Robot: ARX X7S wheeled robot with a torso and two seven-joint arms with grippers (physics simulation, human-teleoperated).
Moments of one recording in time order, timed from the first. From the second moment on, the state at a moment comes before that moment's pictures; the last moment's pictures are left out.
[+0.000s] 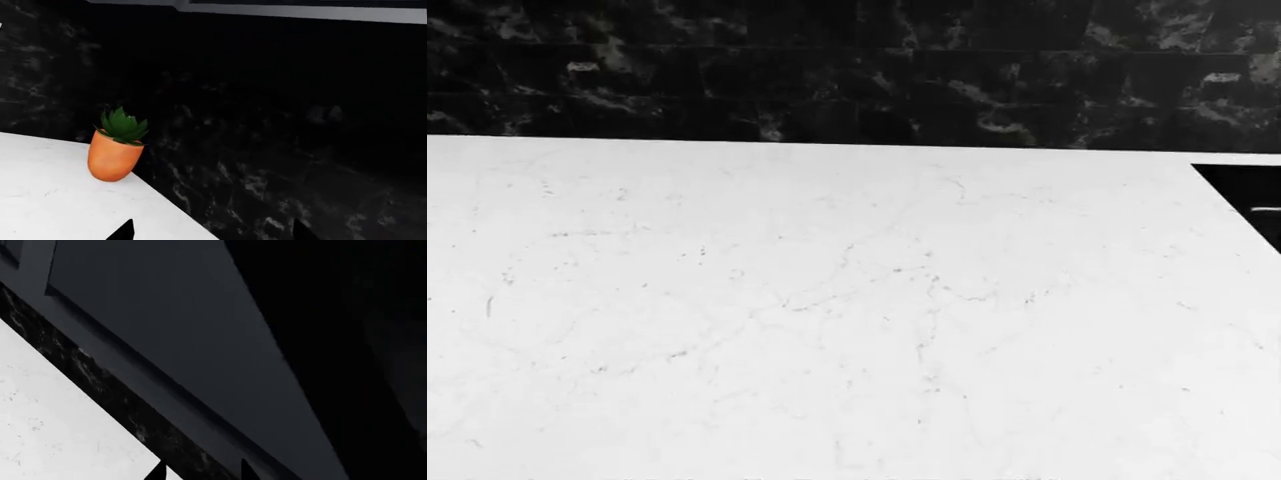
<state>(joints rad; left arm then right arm) -1.32 -1.51 1.51 0.61 -1.20 0.60 -1.39 2.29 0.02 -0.60 0.54 0.27 1.54 -0.47</state>
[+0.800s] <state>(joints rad) -1.39 -1.29 1.45 0.82 -1.19 0.27 -1.49 1.70 0.17 -0.20 -0.12 1.20 1.49 0.69</state>
